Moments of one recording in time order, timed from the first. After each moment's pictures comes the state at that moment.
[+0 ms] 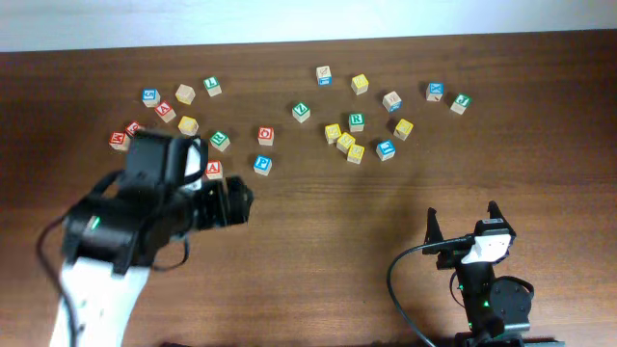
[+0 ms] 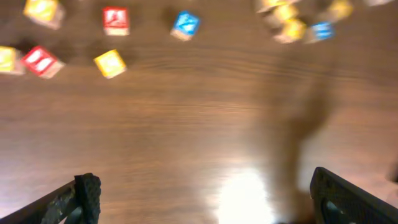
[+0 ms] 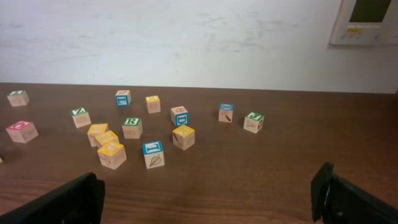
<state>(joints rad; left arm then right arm) -0.25 1.21 1.41 -1.30 0.10 -0.38 0.02 0.01 0.01 -0.07 -0.02 0.00</state>
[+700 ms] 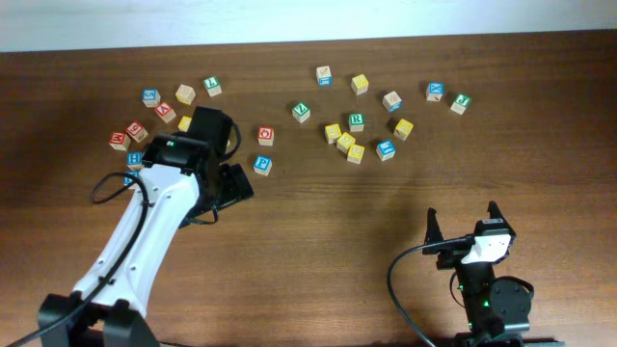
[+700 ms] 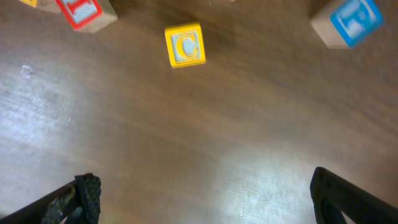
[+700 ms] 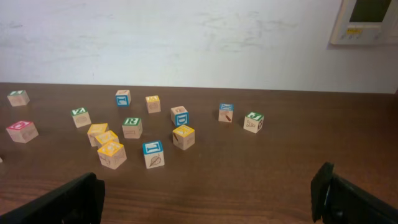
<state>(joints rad) -0.24 1.58 1.30 -1.18 -0.11 -0.65 0.02 0.01 0.01 -0.07 -0.02 0.00</state>
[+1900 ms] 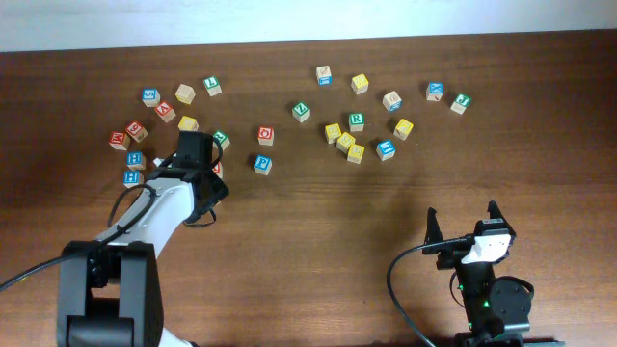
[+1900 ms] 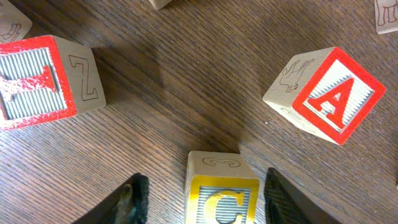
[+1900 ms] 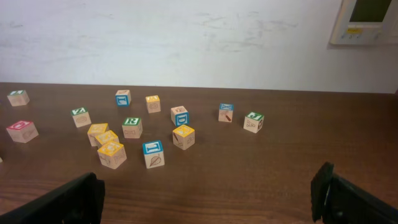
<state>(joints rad) -0.09 1.73 0.97 -0.53 -0.17 -0.77 0.02 0.01 0.01 -0.07 -0.02 0.00</state>
